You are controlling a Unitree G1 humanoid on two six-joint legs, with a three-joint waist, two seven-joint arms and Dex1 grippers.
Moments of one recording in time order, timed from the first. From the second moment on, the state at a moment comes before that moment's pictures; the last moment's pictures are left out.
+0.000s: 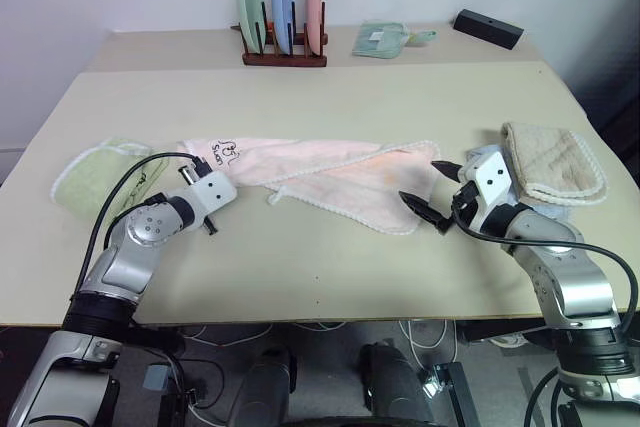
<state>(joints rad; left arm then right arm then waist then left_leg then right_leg) -0.37 0.69 -0.12 0.20 0.19 0.04 -0.55 -0.22 -0.59 -0.09 -0.17 0.30 0.35 0.67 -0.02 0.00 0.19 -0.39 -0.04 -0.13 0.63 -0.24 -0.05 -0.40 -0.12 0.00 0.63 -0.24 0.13</state>
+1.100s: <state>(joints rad) -0.13 0.78 0.01 -0.06 0.03 0.06 -0.74 -1.05 -0.59 0.24 1.17 -0.29 -0.40 0.62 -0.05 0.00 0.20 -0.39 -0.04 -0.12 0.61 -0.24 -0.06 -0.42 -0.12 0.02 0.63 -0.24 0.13</state>
